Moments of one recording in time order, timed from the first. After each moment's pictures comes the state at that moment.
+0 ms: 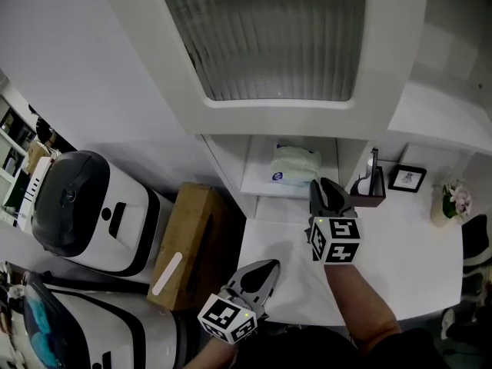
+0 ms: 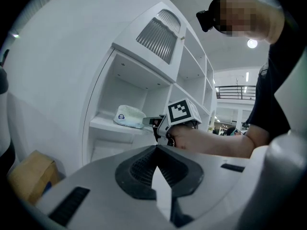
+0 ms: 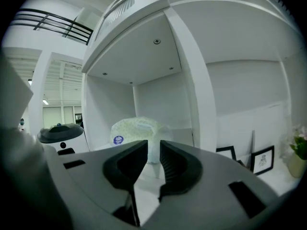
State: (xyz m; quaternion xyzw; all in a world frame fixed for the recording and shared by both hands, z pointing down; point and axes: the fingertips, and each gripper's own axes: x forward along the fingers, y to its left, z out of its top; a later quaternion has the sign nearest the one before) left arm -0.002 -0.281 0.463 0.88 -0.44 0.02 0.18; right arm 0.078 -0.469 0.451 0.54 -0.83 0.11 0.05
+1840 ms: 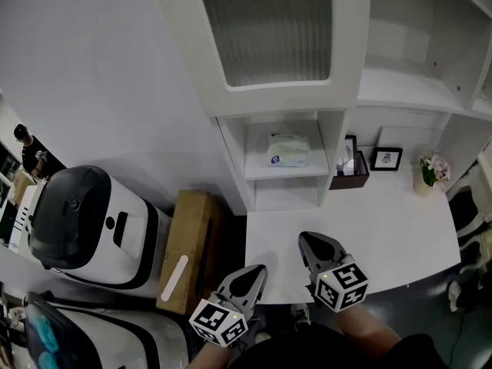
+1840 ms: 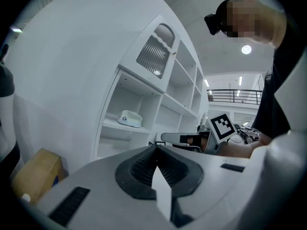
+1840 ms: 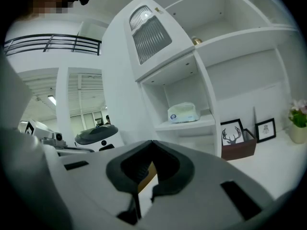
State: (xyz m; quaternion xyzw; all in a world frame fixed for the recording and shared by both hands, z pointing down) left arm -0.060 -0.188 0.448 0.89 -0.41 0.01 0.17; right arm 0.033 -0.259 0.452 0.45 -0.88 0.17 0.03
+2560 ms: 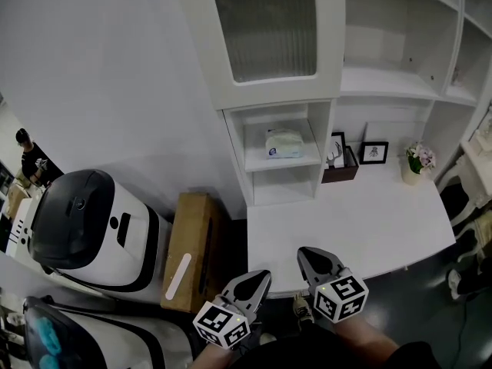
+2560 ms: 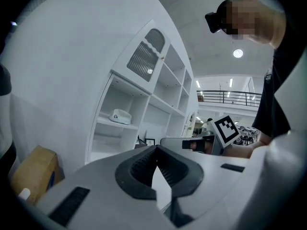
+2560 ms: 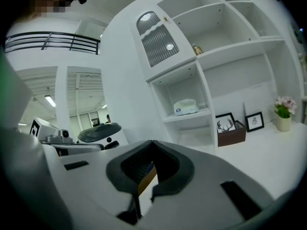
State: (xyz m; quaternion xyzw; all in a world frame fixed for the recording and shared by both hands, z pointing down) left arm -0.067 -0.114 0.444 0.92 -0.36 0.01 0.17; right arm 0.017 -0.162 0.456 0.47 -0.86 0.18 0.03
